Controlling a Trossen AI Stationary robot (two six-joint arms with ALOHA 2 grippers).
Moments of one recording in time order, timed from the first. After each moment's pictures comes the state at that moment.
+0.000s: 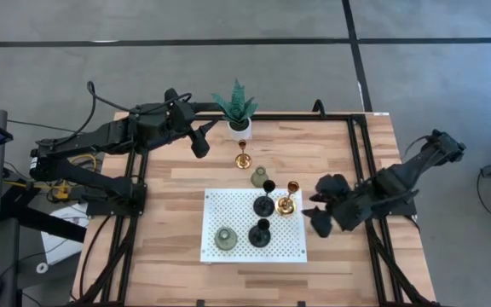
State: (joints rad) left arm 0.09 0.96 1.29 -0.39 -0.51 0.17; right arm 0.60 1.23 1.28 -1.04 0.50 1.11
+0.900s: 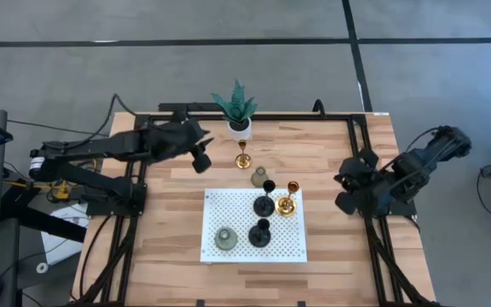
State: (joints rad) left arm 0.10 0.96 1.08 -0.51 -0.50 0.04; right arm 0.58 1.07 1.28 -1.51 0.64 0.99
